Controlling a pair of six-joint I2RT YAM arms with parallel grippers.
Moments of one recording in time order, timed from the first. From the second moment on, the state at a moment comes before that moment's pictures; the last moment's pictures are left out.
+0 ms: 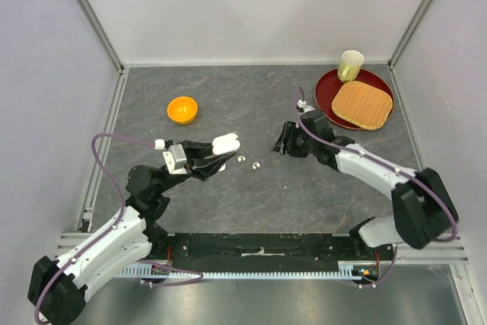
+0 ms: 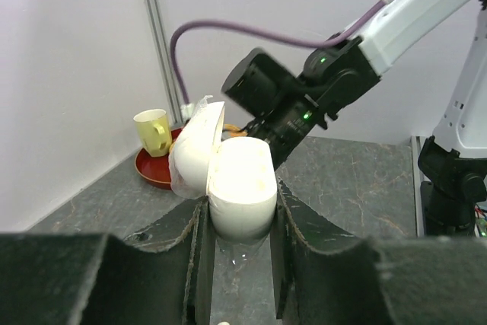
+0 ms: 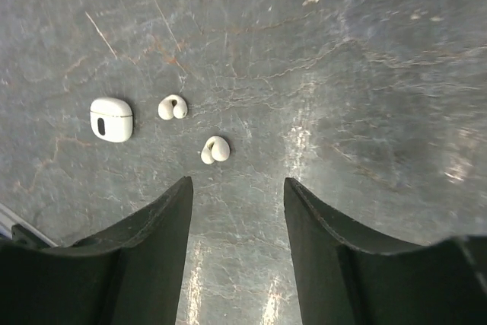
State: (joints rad) left arm -0.60 0.70 0.35 0.81 0.55 -0.11; right arm 0.51 1.35 0.80 -0.14 -0.12 0.63
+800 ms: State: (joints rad) left arm -0.60 0.56 0.34 0.67 0.52 -0.05; right arm 0.65 2.00 1.25 -0.09 -0.29 0.54
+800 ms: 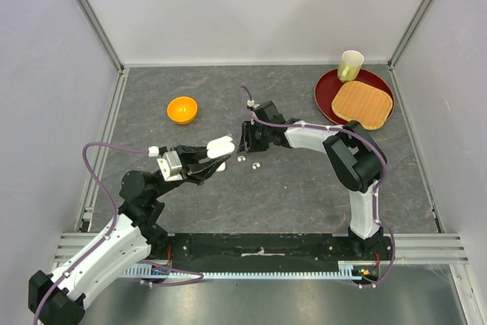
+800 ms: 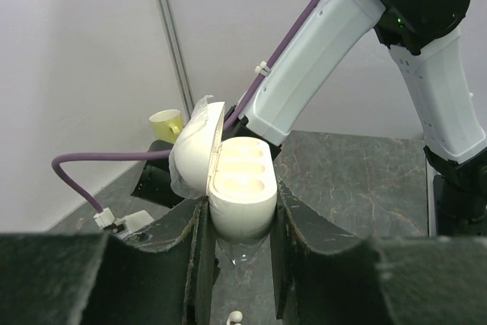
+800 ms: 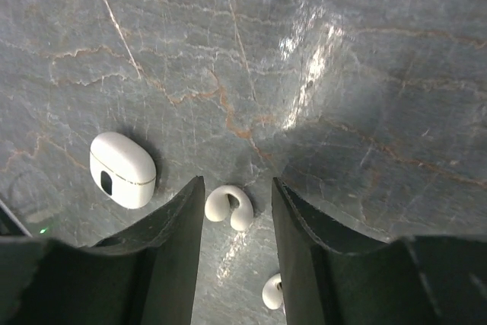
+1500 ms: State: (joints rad) left arm -0.60 0.56 0.34 0.62 0.50 -0.01; right arm 0.67 2.01 1.28 -0.13 -0.25 0.48
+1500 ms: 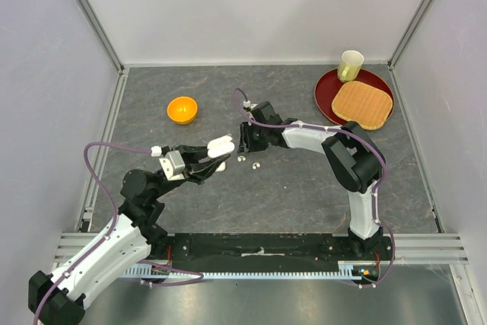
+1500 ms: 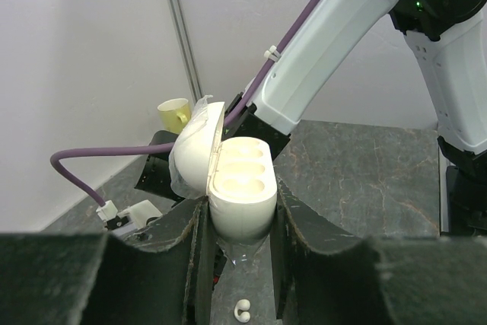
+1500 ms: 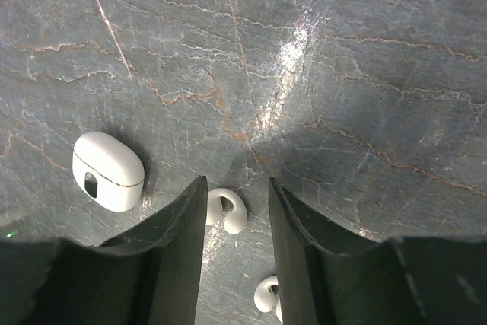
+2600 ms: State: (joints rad) left arm -0.60 0.55 0.34 0.62 0.50 -0.01; right arm 0.70 2.00 1.27 -0.13 -0.17 0.43
